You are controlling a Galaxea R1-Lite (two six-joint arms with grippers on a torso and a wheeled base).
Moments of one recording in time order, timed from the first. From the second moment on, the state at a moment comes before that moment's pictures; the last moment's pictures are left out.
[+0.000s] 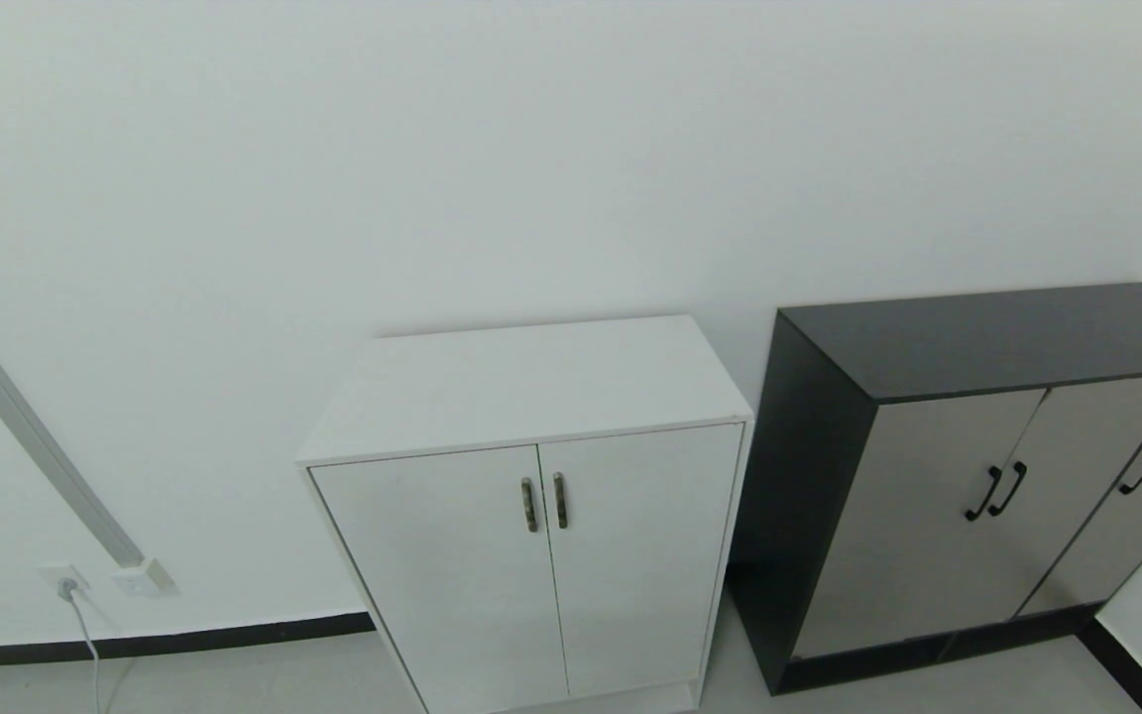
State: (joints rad) left arm 0.00 0.00 0.00 0.00 -0.02 0.00; right arm -0.06 0.09 0.00 0.00 0.04 0.01
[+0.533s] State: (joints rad) left arm 0.00 0.00 0.00 0.00 -0.02 0.00; right arm -0.02 0.04 0.00 -0.01 -0.02 0.06
